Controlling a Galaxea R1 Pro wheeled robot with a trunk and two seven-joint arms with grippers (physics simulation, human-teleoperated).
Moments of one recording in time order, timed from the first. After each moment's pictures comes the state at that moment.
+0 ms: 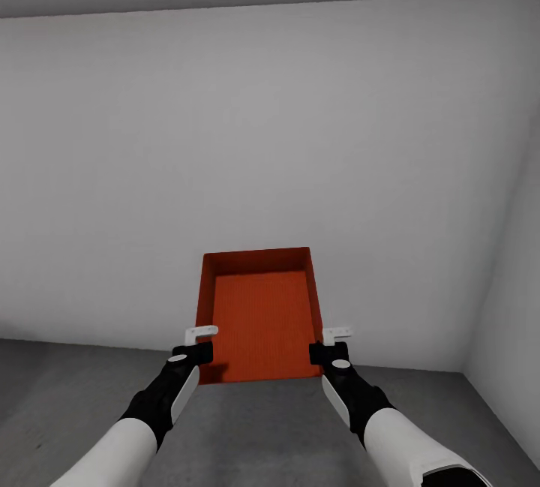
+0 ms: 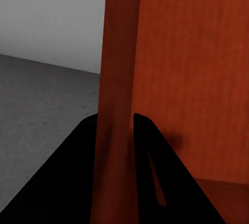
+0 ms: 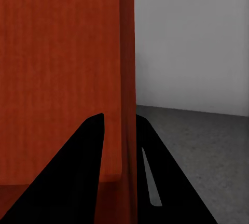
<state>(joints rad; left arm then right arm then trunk) -0.64 -0.08 -0.04 -0.60 0.12 0.24 0.23 -0.71 0.14 0.12 -0.39 0.00 0.04 -0.22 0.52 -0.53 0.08</state>
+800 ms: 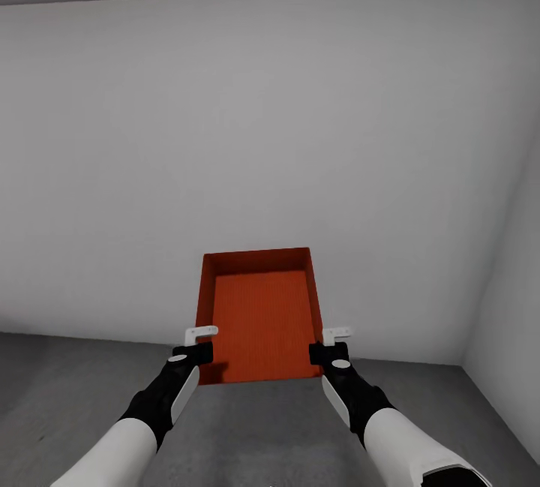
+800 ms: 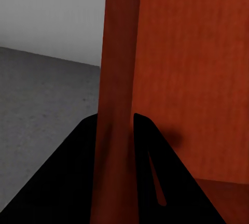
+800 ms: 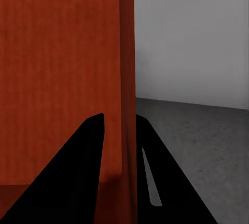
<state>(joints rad) -0.64 -0.08 -0.04 -0.60 0.12 0.24 0.23 -0.71 0.14 0.12 -0.39 0.00 0.05 -0.22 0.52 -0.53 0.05</state>
